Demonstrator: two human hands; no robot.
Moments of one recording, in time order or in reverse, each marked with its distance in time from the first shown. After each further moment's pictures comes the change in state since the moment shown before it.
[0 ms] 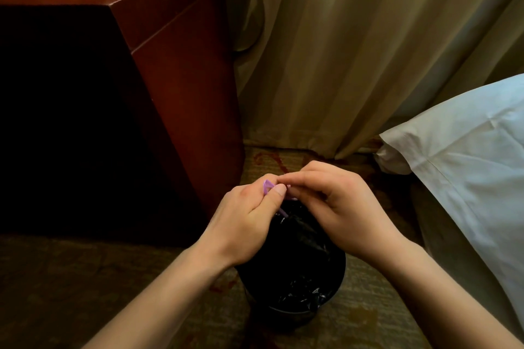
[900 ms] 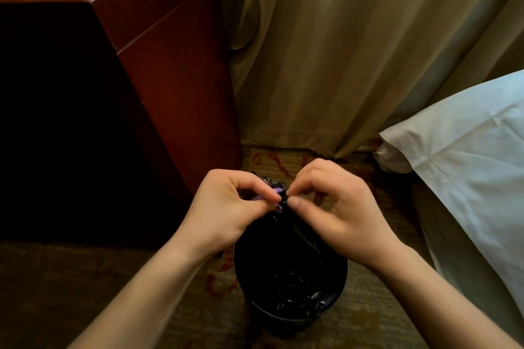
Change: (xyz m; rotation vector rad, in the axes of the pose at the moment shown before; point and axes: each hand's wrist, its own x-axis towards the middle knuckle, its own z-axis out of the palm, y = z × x) left_hand 0.008 0.009 -0.020 -0.189 0.147 0.001; right_hand -0.003 0.015 0.008 0.045 0.082 0.015
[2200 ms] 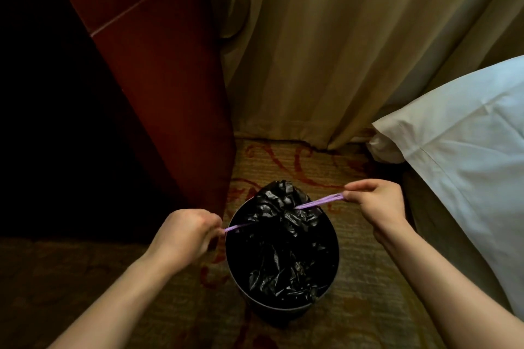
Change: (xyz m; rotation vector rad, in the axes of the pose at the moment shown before) left_hand -0.026 -0.129 -0.028 0.872 -0.203 0.226; right_hand -0.036 0.119 -0.006 0.128 0.353 1.009
